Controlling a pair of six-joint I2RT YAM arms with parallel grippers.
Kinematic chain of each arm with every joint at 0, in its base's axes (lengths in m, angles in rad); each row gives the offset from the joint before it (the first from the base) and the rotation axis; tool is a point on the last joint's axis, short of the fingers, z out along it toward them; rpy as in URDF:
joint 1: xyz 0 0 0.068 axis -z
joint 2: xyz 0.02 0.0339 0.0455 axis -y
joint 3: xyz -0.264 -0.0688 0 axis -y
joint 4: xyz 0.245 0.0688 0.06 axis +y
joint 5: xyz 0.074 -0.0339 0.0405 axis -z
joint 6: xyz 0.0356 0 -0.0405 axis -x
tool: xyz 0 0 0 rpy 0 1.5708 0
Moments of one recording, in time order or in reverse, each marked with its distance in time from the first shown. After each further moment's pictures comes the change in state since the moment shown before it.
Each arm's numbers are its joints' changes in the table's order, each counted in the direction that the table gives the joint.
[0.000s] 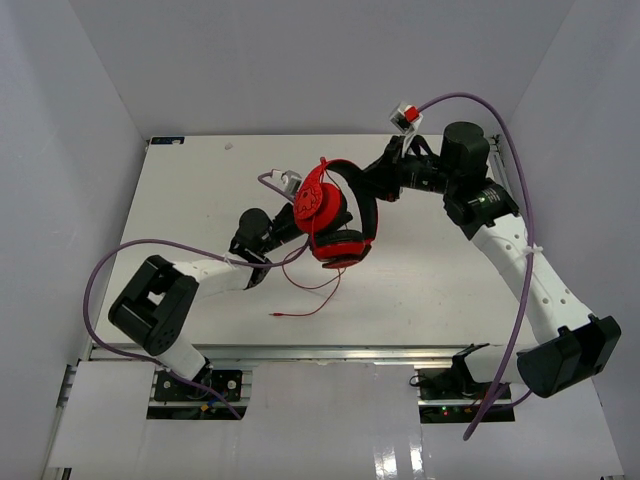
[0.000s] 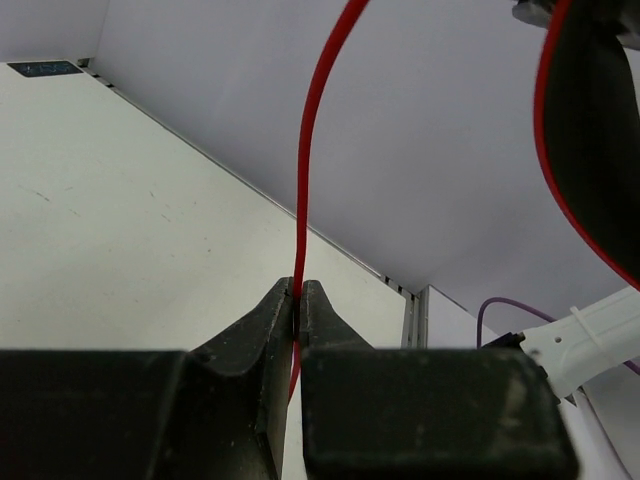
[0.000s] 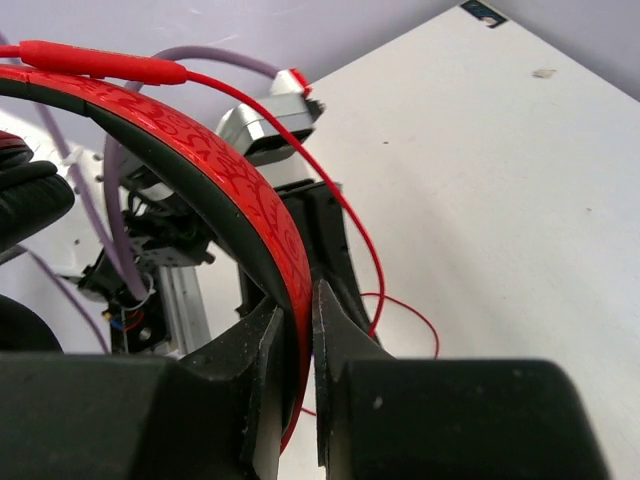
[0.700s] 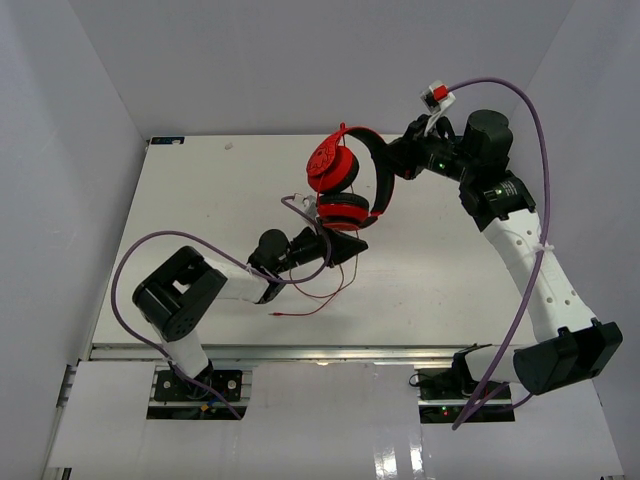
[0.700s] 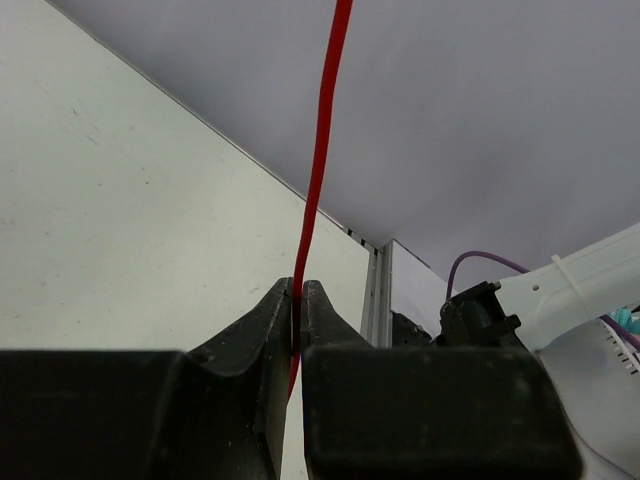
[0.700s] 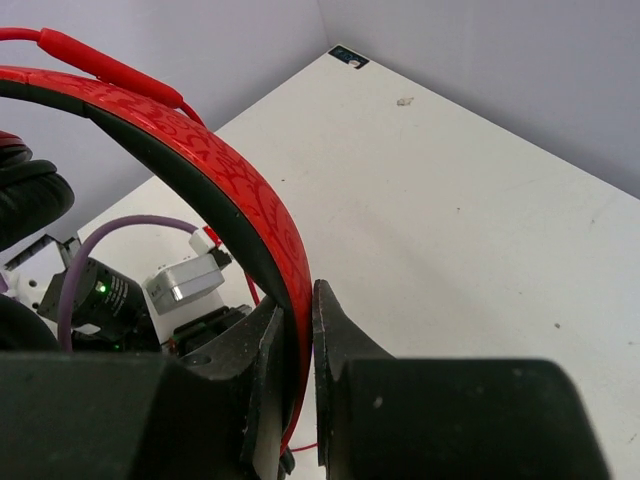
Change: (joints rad) left arm 0.128 -0.141 -0.075 -0.160 -0.030 0.056; right arm 0.108 -0.008 0.066 0.007 0.148 -0.018
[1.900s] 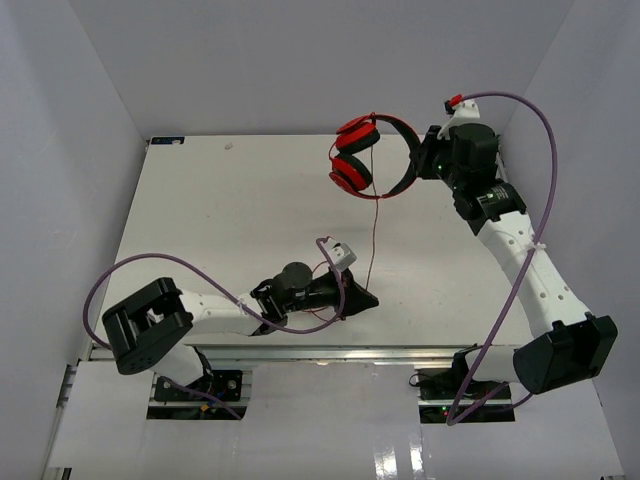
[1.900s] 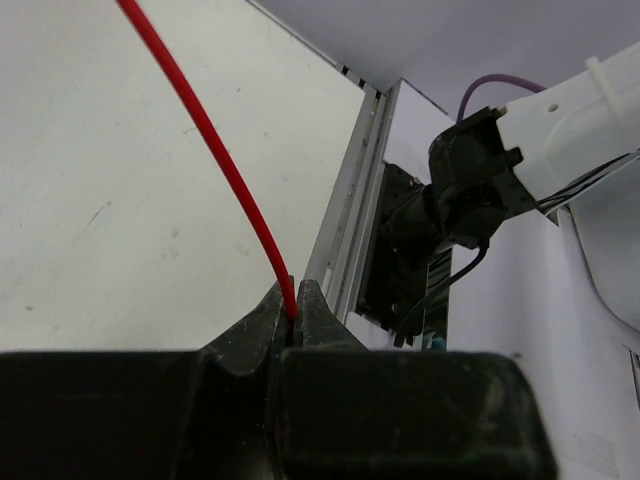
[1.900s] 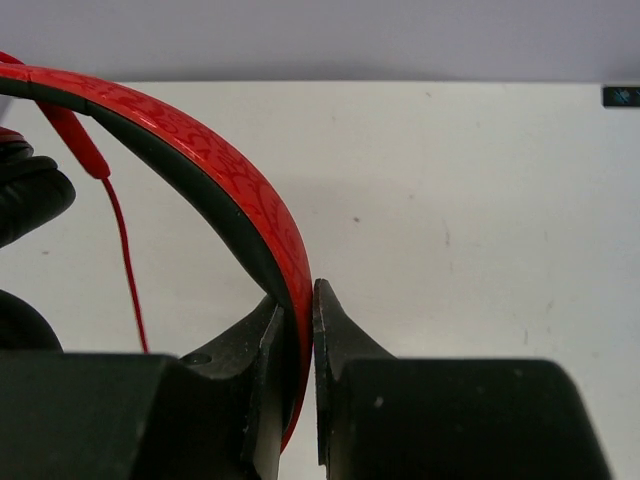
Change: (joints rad) left arm 0.295 0.226 -0.125 0.421 -0.182 -0.223; right arm 0.018 -0.002 -0.079 0.076 0.608 -0.062
